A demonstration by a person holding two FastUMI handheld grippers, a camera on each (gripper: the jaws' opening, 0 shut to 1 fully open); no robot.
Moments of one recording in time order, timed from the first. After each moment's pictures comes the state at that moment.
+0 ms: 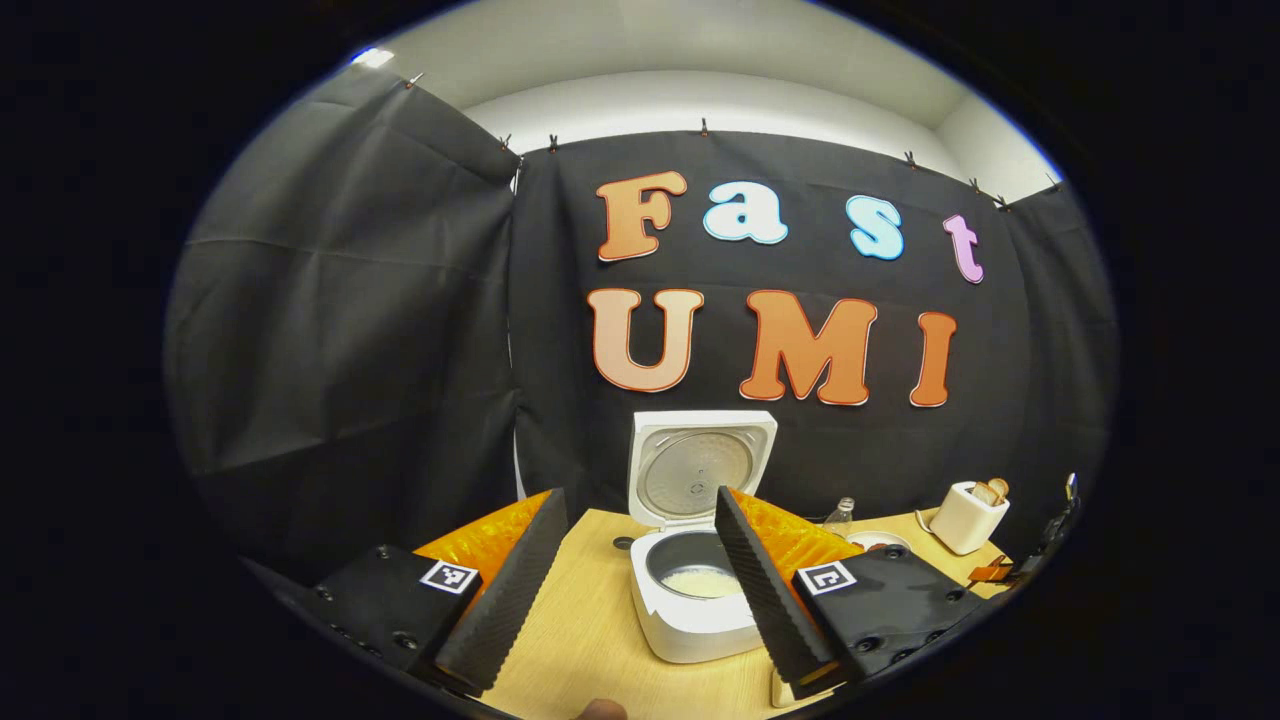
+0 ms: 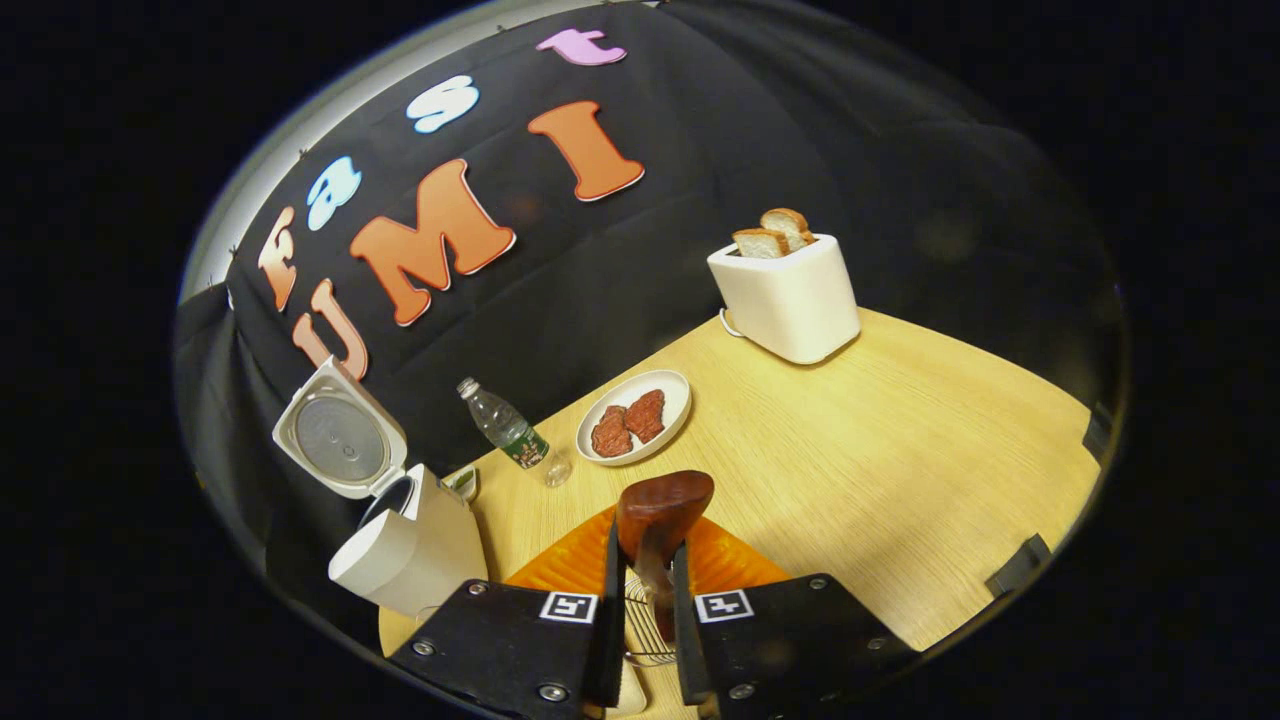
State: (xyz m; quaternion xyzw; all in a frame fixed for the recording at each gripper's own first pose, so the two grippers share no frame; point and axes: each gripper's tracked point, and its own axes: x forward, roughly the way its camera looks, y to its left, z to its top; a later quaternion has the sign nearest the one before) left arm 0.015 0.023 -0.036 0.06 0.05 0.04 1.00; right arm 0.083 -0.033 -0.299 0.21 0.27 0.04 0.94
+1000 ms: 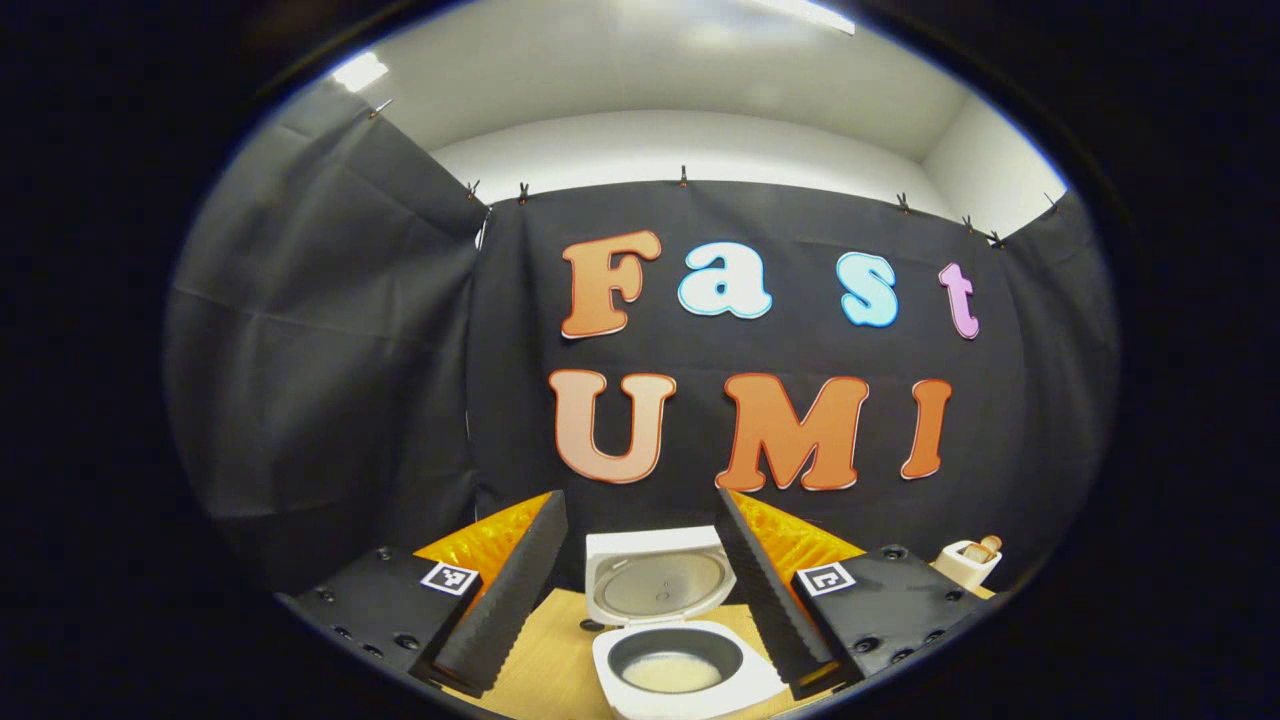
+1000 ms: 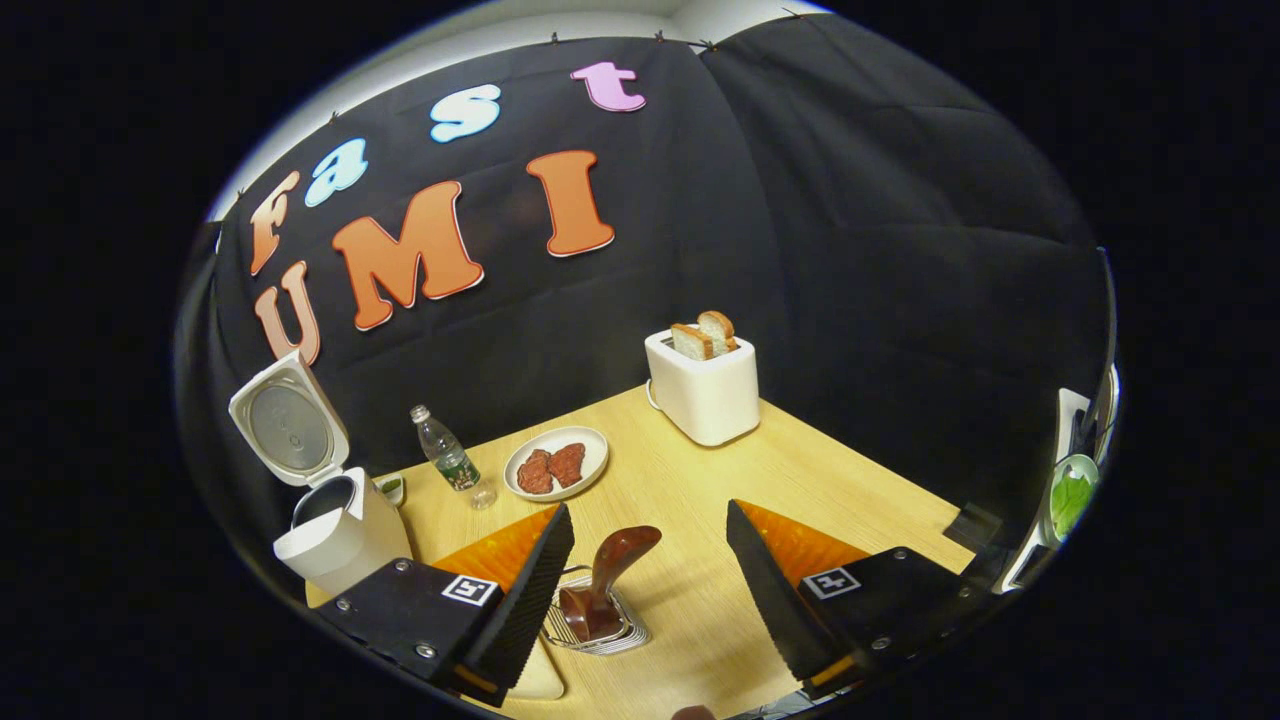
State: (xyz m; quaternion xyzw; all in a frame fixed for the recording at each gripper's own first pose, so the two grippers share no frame) left arm 0.144 -0.039 0.082 0.06 -0.04 -0.01 1.00; right arm 0.048 -0.096 -0.202 0.09 0.22 -0.06 0.97
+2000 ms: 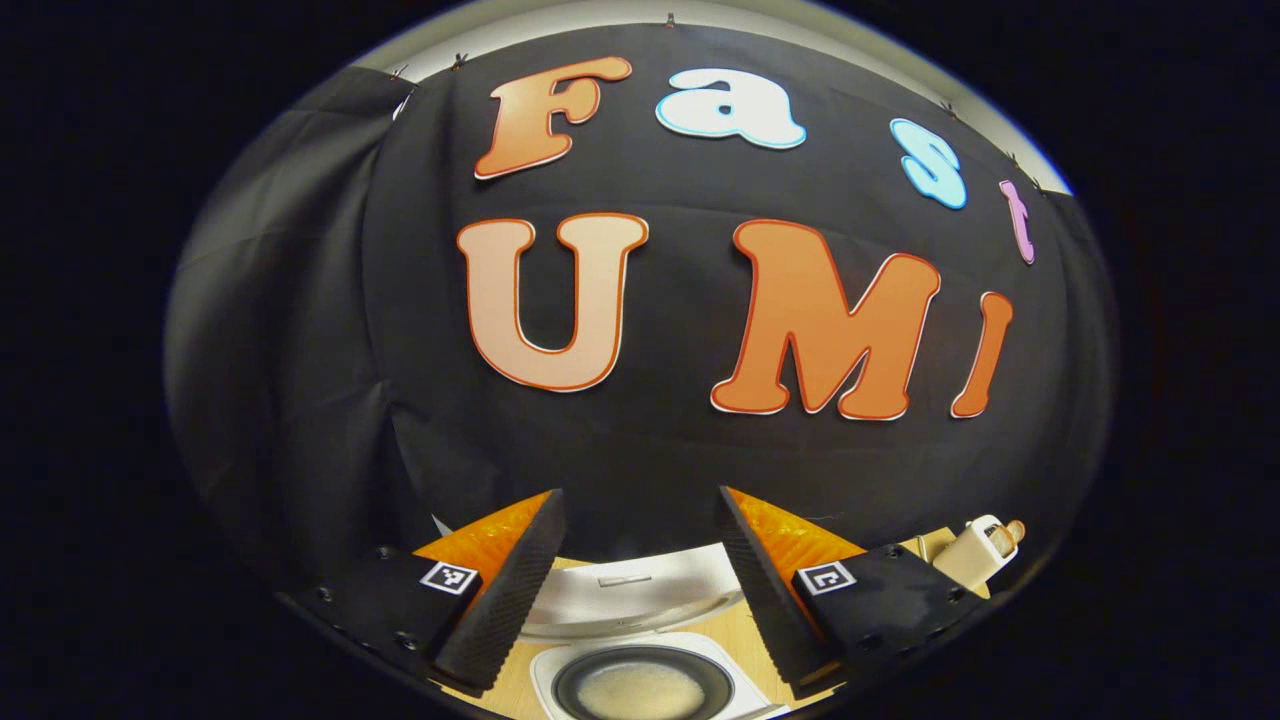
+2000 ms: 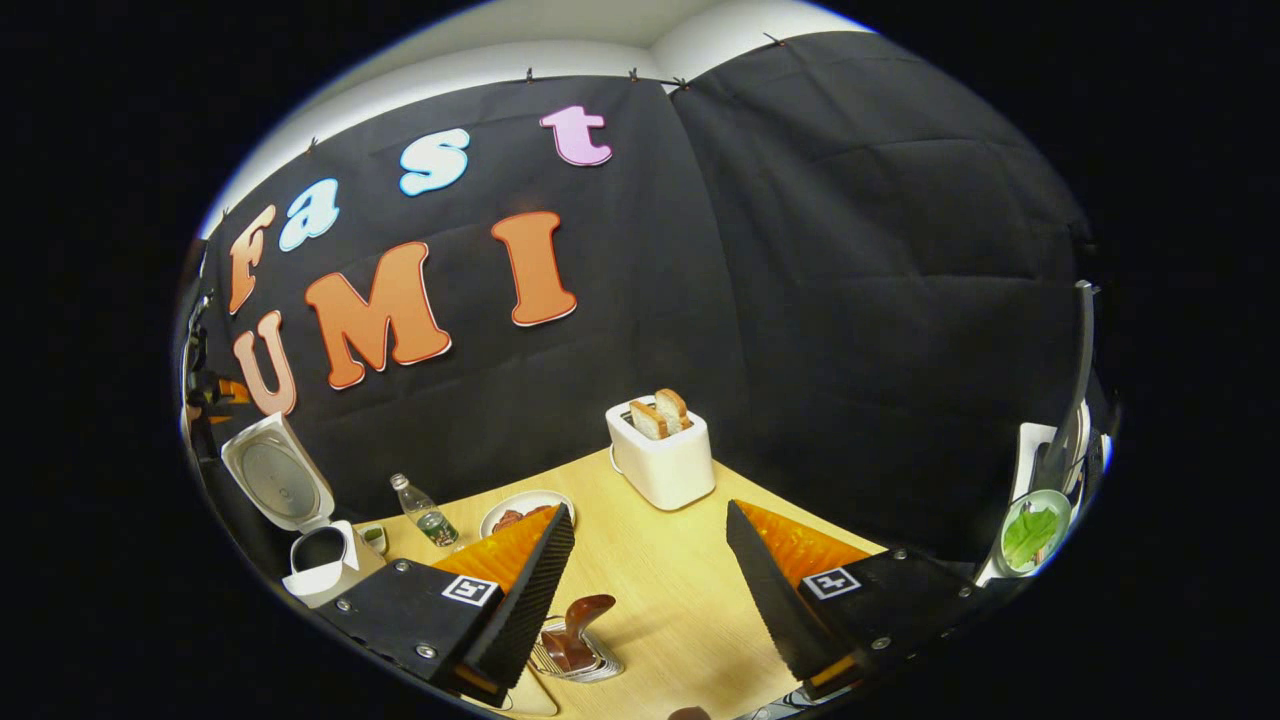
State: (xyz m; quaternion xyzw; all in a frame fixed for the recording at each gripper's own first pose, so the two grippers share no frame) left arm 0.387 -0.062 -0.062 0.06 0.17 -0.01 0.98; right arm 0.057 -0.141 -0.124 0.08 0.16 -0.12 0.98
